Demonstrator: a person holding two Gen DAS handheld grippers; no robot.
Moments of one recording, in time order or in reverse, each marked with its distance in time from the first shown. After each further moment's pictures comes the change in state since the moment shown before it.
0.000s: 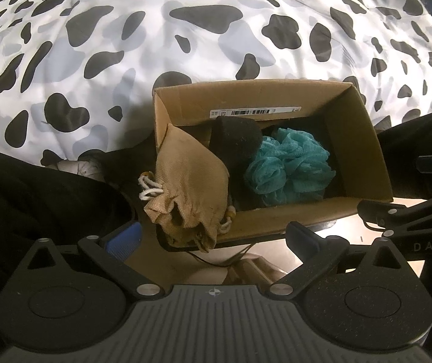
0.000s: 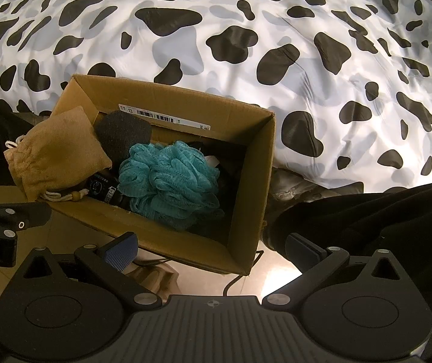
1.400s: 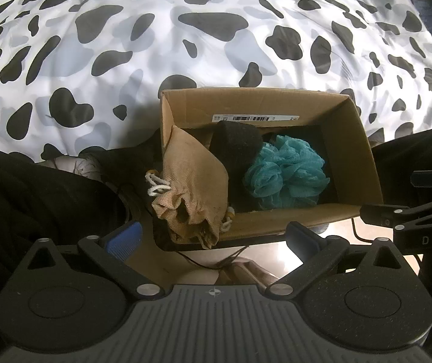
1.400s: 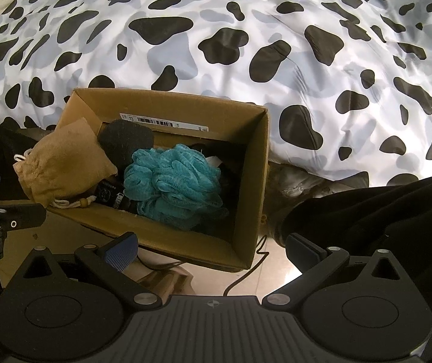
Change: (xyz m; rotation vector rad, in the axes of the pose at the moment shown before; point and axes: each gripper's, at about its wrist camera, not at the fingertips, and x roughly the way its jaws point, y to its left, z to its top) left arm -0.009 0.011 -0.005 -0.049 -0.024 -0.044; right arm -0.007 -0.016 -0.005 0.066 -0.016 0.062
